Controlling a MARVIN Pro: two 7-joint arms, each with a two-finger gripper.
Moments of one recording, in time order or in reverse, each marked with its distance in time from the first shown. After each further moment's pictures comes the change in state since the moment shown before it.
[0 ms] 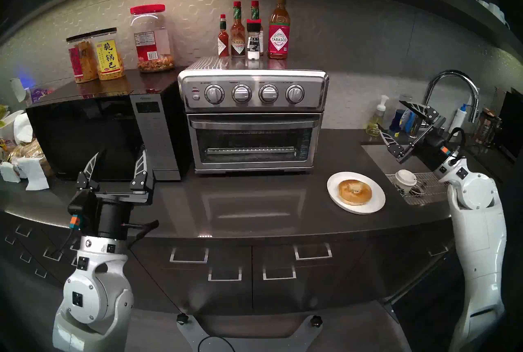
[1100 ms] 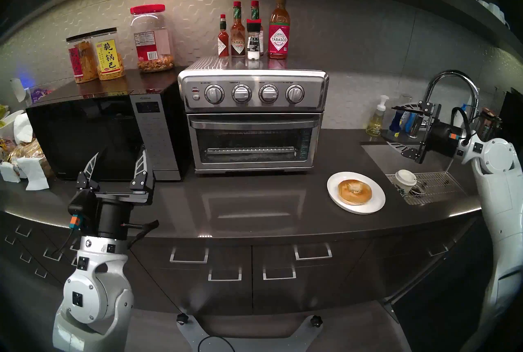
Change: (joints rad) left arm 0.000 0.000 0.000 0.000 0.000 0.000 0.000; right arm 0.157 0.203 -0.091 0.166 0.052 -0.034 0.363
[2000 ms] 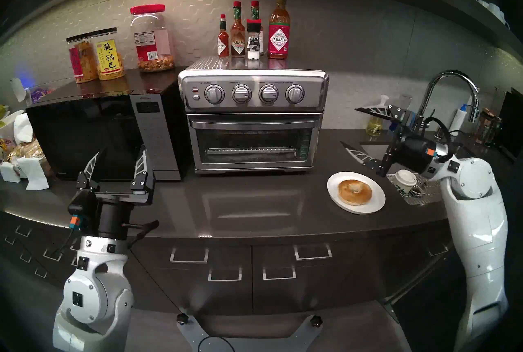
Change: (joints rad) left arm 0.000 0.000 0.000 0.001 0.000 0.000 0.000; right arm -0.180 -0.229 -0.012 -0.379 0.052 0.074 -0.108
